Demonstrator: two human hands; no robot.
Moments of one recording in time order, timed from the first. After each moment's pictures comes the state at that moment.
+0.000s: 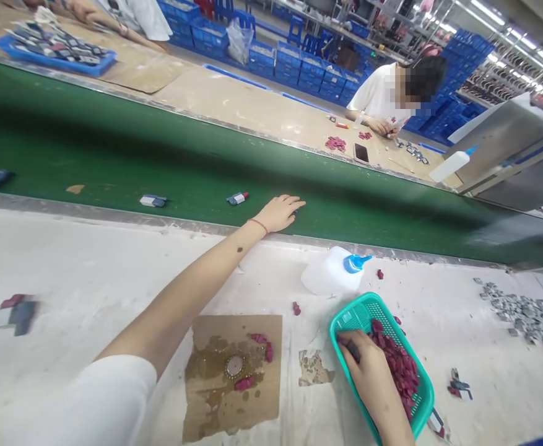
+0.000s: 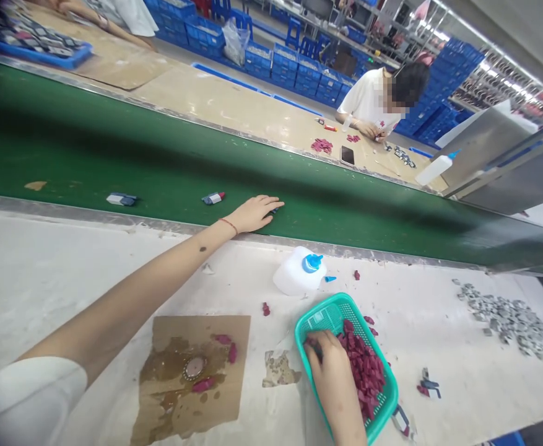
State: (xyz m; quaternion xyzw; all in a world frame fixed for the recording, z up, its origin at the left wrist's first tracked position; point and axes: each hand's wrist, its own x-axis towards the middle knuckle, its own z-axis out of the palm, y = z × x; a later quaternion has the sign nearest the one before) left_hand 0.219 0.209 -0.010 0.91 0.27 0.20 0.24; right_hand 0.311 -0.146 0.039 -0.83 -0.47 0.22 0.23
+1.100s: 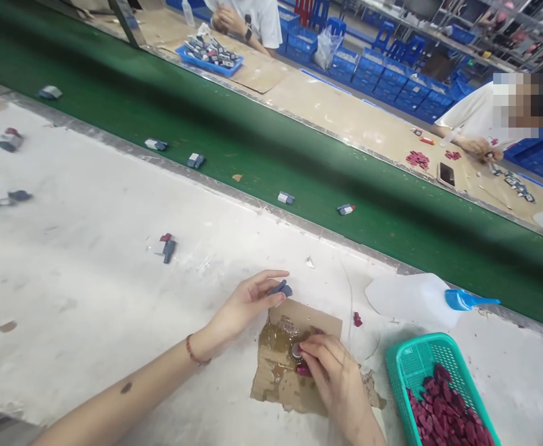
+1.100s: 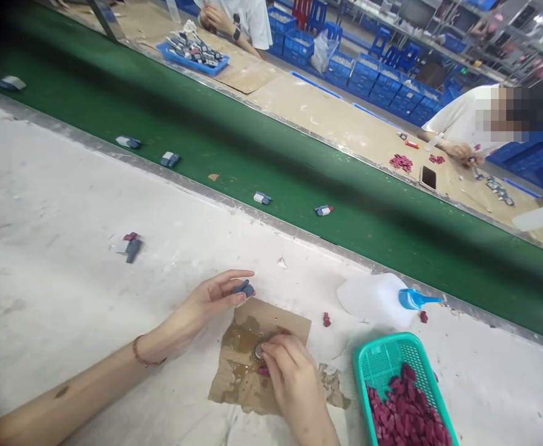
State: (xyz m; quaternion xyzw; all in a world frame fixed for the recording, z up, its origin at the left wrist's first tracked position) left_hand 0.004 0.032 0.017 0.34 0.43 0.35 0.76; right_hand 0.198 -0.078 0.022 -0.56 -0.73 0.26 0.29
